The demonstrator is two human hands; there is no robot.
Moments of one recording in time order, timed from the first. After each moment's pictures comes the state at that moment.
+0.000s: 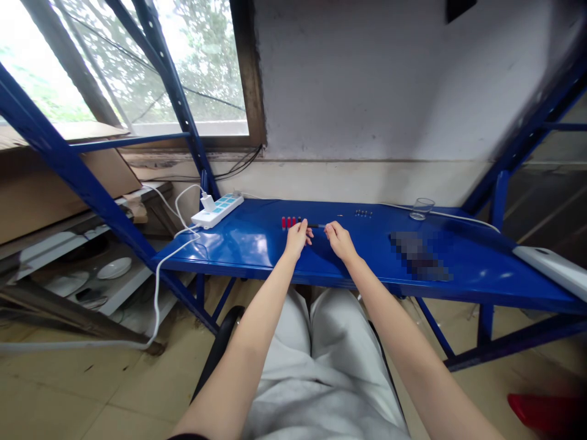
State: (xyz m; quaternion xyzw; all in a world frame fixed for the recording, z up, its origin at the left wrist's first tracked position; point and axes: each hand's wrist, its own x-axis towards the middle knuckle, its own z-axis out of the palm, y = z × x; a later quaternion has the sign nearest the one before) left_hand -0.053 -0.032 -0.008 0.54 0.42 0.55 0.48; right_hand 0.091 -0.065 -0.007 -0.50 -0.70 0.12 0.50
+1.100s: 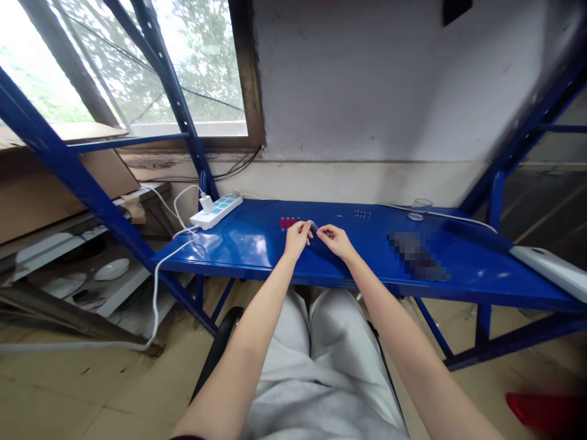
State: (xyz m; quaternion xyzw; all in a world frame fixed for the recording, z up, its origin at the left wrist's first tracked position) left_hand -0.054 -0.038 -0.007 0.62 0.38 0.56 0.40; right_hand 0.090 -0.053 -0.014 -0.44 -0.69 0.24 0.52
